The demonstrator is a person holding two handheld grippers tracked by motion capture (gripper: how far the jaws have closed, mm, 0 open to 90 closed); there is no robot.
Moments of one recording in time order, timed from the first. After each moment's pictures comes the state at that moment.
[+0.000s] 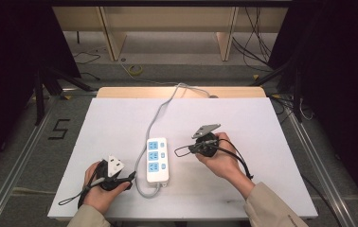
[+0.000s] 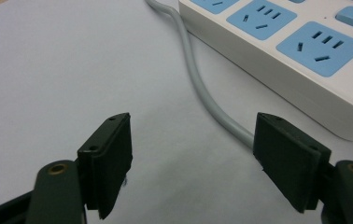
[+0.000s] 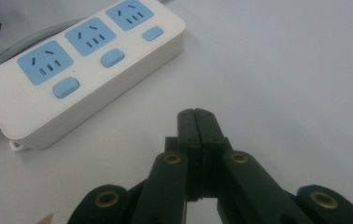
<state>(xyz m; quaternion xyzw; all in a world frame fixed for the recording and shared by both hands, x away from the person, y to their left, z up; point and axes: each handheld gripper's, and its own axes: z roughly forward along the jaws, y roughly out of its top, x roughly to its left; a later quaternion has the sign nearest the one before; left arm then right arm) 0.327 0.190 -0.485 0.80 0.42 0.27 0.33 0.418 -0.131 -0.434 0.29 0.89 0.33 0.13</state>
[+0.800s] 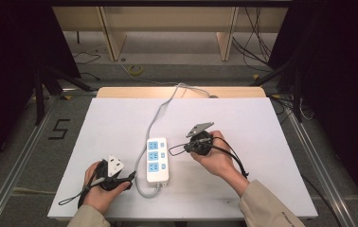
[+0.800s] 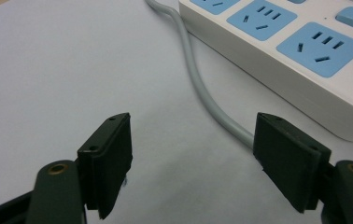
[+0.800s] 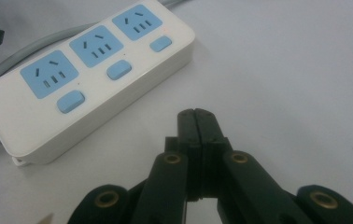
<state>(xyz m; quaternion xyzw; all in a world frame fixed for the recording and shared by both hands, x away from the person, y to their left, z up) 0.328 0.190 -0.484 0.80 0.42 0.27 0.32 0.423 -0.117 -0.434 0.29 0.89 0.32 0.13</state>
